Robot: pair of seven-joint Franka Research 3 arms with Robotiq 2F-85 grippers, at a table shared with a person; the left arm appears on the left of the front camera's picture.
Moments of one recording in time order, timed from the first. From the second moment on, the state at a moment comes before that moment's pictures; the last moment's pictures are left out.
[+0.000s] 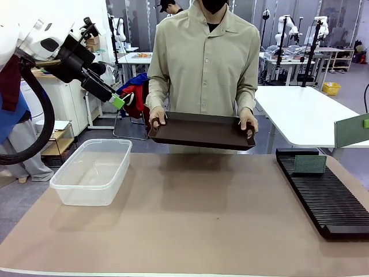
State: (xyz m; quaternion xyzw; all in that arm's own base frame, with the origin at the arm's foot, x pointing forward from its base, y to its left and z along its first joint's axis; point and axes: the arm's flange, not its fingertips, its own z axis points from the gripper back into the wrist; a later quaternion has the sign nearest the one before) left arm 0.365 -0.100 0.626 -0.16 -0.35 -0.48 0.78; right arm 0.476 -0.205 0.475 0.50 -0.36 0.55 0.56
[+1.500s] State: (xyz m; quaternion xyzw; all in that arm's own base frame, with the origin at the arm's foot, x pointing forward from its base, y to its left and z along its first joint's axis) left arm 0.365 -0.100 0.626 -0.16 -0.35 -0.48 0.78; right arm 0.485 -0.215 0.396 0.47 -0.40 0.58 0.53
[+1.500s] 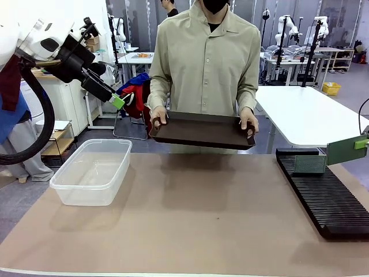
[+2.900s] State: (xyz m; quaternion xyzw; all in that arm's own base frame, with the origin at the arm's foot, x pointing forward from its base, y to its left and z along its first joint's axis) left arm 0.365 -0.100 0.626 -0.16 -0.35 -0.48 0.78; right arm 0.505 -0.220 0.332 0.41 -0.43 0.62 0.52
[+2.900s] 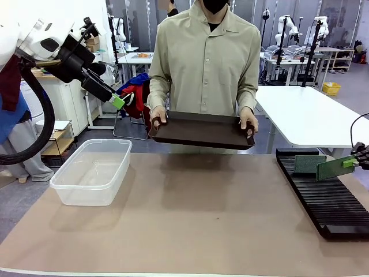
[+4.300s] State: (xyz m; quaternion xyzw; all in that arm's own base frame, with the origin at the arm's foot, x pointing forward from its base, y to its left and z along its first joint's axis) left arm 0.365 -0.100 0.626 -0.16 -0.35 -0.48 0.78; right arm 0.504 -0.220 0.274 0.41 -0.44 0.56 0.57
